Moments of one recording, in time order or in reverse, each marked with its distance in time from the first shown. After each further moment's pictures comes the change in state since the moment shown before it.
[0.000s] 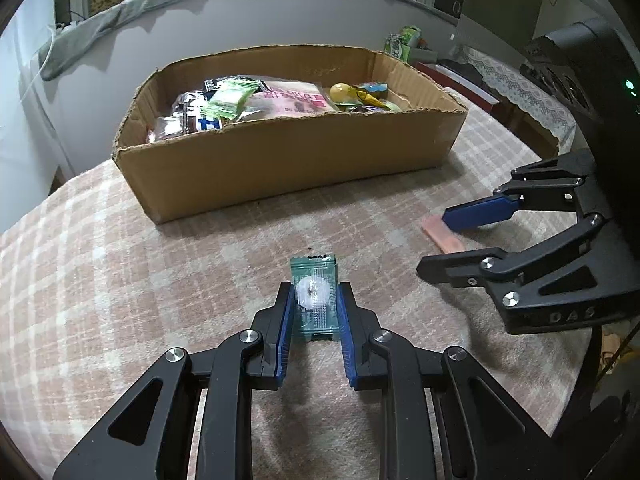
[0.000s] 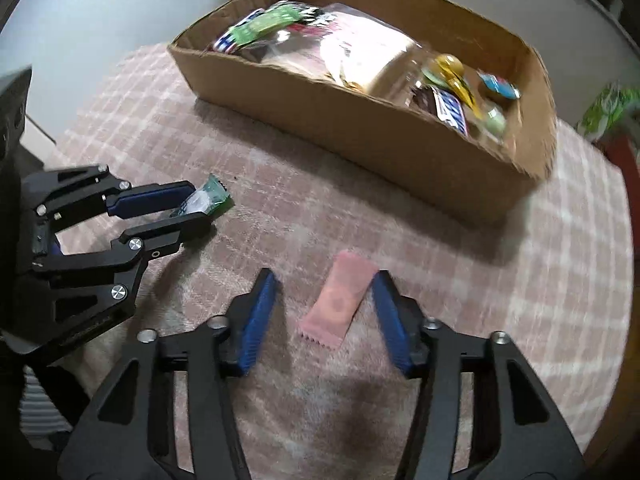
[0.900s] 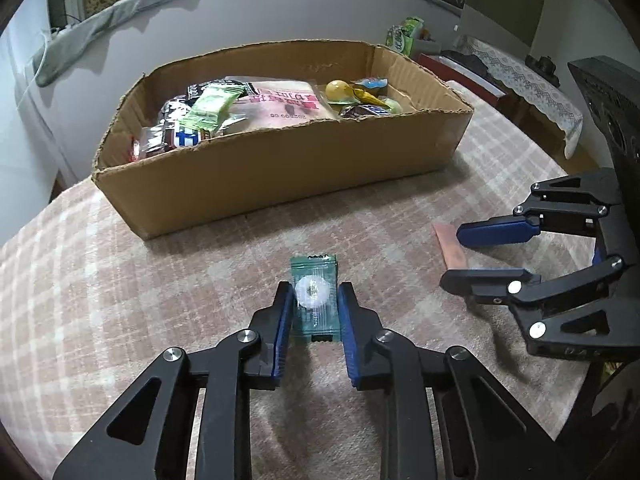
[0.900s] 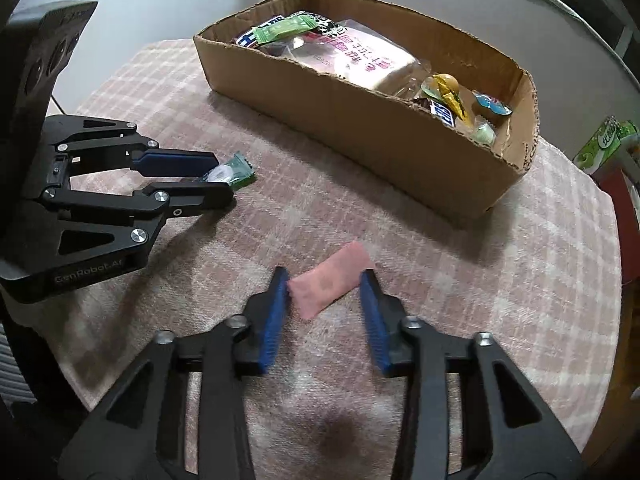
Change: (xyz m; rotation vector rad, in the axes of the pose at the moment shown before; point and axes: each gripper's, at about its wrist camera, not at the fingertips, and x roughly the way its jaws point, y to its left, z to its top) left arm 0.016 -0.013 0.017 0.013 0.031 0.029; right arm -0.008 -0.009 -0.022 -0.060 -0.088 0.016
